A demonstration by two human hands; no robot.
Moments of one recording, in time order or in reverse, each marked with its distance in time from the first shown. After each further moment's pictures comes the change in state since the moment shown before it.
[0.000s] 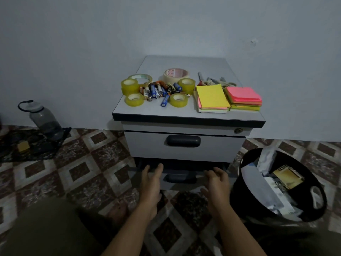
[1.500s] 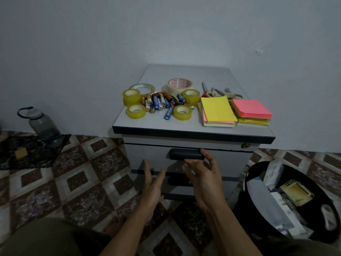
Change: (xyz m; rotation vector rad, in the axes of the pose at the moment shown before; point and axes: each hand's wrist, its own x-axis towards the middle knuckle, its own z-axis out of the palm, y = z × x) left_hand 0.034 0.019 0.003 0.120 -0.195 0.207; right_hand -0.011 -0.054 0.058 0.403 -0.354 -0.134
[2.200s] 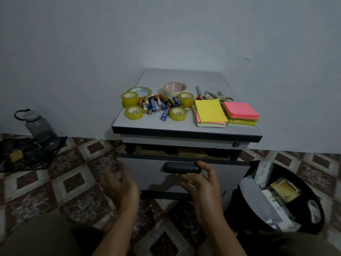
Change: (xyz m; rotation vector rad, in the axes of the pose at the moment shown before) left_hand -0.013 0.021 -0.030 0.089 0.842 0.298; right_hand -0.051 -0.009 -0.009 -0.192 0.069 0.020
